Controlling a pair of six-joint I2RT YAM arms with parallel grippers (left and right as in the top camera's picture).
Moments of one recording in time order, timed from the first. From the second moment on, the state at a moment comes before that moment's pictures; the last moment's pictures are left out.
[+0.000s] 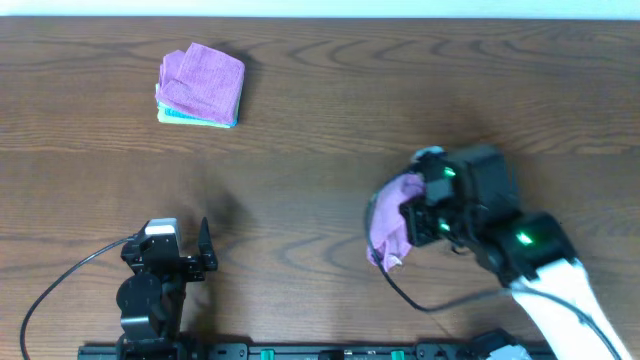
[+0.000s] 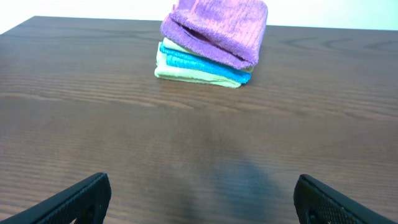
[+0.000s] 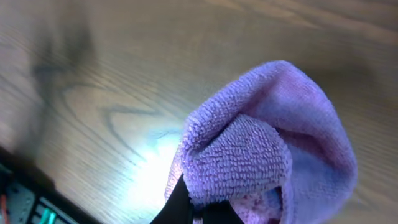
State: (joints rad) left arm 0.05 0.01 0.13 -0.46 0.02 -0.02; right arm 0.40 1.10 0.98 -0.90 -0.23 0.18
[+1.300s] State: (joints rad) left arm 0.05 0.01 0.13 -0.46 0.02 -0.11; right arm 0.39 1.56 1.20 -0.45 0.18 0.16
